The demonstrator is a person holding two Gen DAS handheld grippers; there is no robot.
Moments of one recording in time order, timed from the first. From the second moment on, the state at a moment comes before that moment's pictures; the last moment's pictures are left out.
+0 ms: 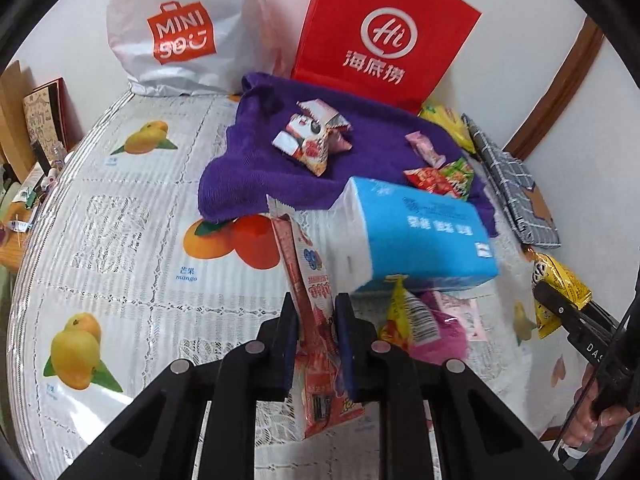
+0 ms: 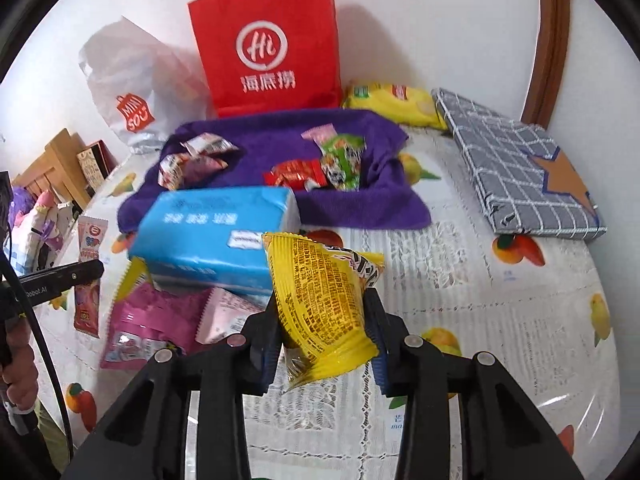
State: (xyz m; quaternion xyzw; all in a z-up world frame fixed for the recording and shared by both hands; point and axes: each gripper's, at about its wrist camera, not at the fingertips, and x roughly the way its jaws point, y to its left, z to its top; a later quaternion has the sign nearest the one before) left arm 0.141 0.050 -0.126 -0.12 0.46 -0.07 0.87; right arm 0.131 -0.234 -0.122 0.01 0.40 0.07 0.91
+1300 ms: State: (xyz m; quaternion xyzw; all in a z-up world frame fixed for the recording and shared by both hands) left arm 0.183 0.028 -0.032 -0.10 0.38 -0.11 0.91; right arm 0.165 -0.207 -0.033 0.01 0.33 0.09 0.94
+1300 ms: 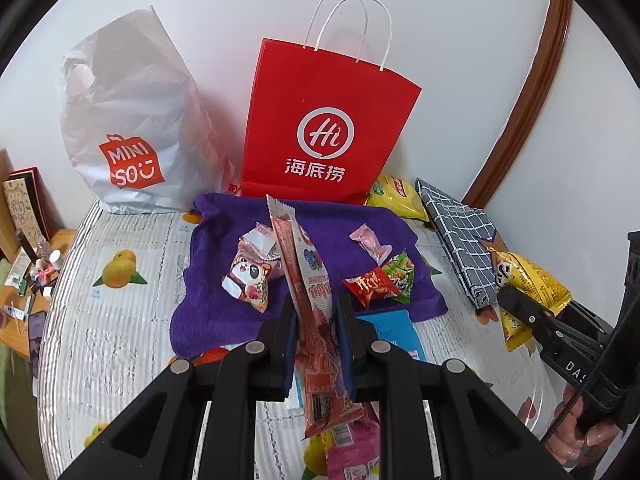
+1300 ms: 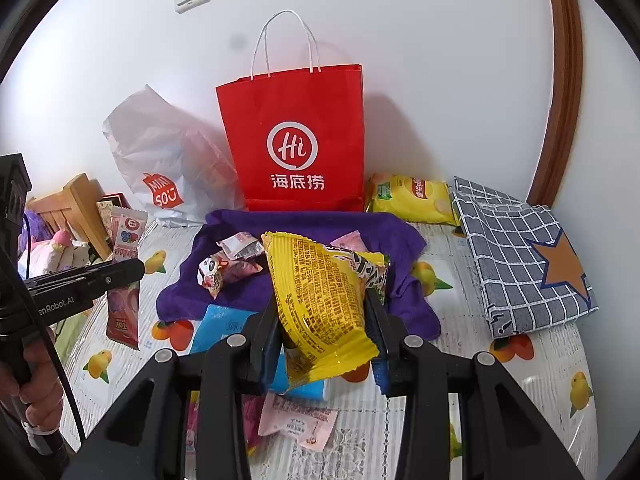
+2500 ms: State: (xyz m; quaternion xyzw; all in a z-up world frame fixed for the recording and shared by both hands) left arm 0.282 0.057 -0.063 -0.11 0.40 -0.08 0.91; right arm 0.279 -0.227 -0.057 0.00 0.35 0.04 0.94
